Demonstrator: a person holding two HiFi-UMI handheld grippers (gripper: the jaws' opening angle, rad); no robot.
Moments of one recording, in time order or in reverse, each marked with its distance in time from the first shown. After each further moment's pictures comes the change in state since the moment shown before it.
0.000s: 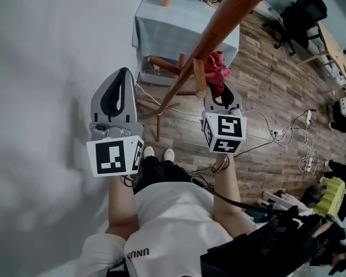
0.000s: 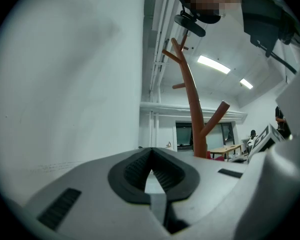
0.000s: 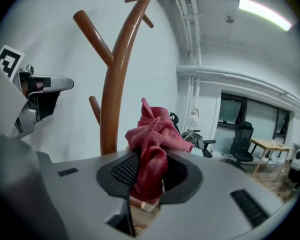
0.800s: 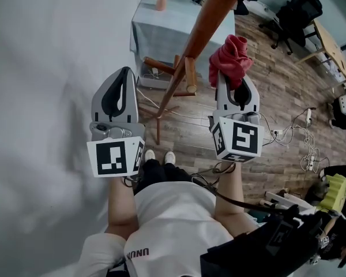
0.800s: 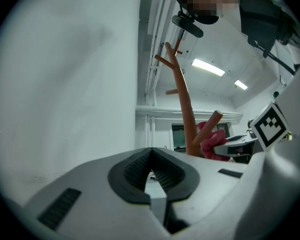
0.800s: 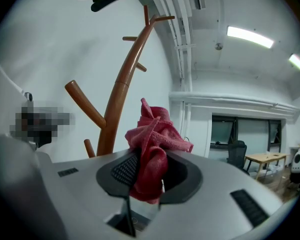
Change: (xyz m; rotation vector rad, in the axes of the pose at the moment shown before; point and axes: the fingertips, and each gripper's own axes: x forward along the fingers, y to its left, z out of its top) left arm 0.007 -0.016 0.020 0.032 -0.038 -0.043; right arm -0.048 -0.029 0.093 -0.002 -0.275 -0.101
